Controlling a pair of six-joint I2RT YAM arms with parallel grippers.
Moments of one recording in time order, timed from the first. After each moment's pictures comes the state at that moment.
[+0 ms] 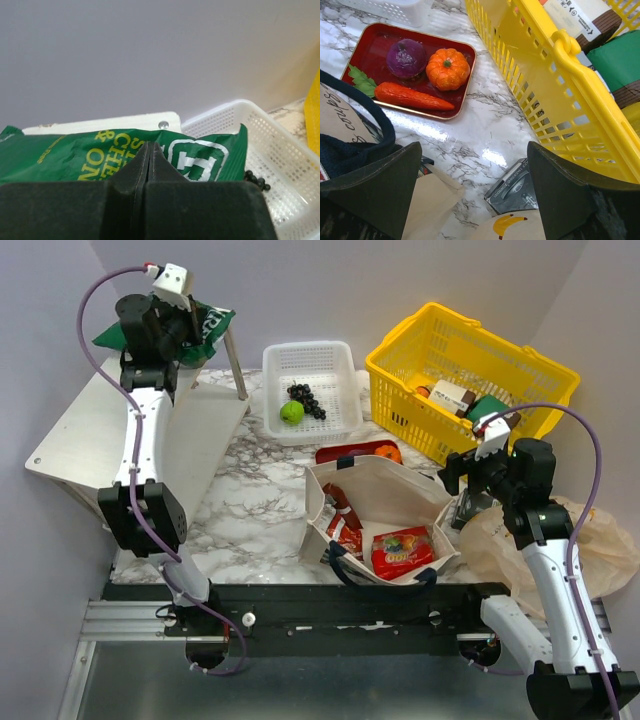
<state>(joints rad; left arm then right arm) 0.14 1.75 1.82 -0.02 0.50 0.07 0.04 0.79 0.88 -0.52 -0.29 -0.22</state>
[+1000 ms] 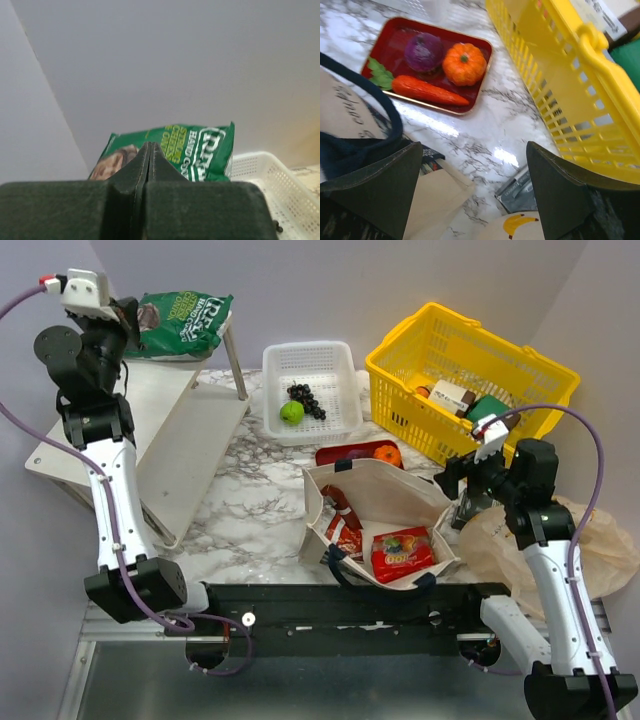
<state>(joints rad) 0.30 1.40 1.70 0.06 0.43 -0.08 0.02 0.78 0.86 -0.55 -0.37 -0.22</state>
